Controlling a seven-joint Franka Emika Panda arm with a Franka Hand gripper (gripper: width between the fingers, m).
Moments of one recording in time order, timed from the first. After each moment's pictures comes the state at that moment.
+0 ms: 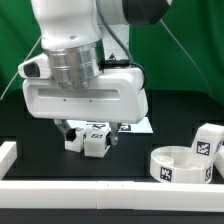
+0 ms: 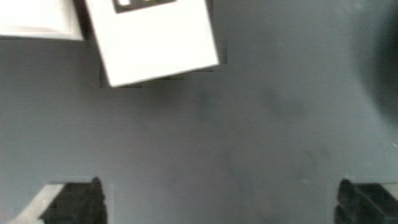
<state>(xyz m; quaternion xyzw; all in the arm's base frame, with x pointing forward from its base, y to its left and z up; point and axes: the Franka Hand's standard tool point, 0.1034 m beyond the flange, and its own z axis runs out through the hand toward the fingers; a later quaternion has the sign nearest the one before) 0.543 -0.074 0.043 -0.96 0.23 0.13 0.07</state>
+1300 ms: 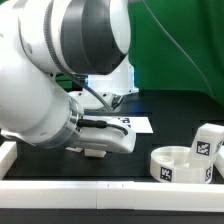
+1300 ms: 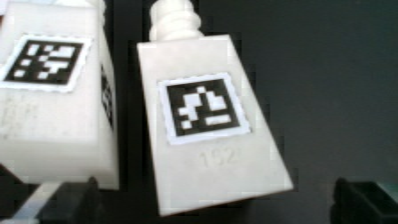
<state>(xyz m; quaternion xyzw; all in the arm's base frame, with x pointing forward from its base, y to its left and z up) 0.520 -0.070 0.013 -0.87 0.20 0.42 0.14</state>
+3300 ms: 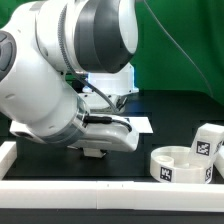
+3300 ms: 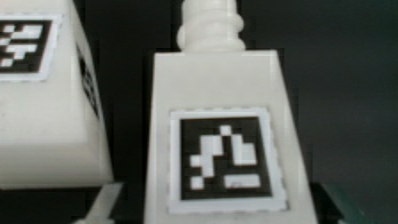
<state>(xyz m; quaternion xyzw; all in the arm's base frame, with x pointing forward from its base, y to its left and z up) 0.504 -0.063 0.004 -0.89 0.20 0.39 0.14</state>
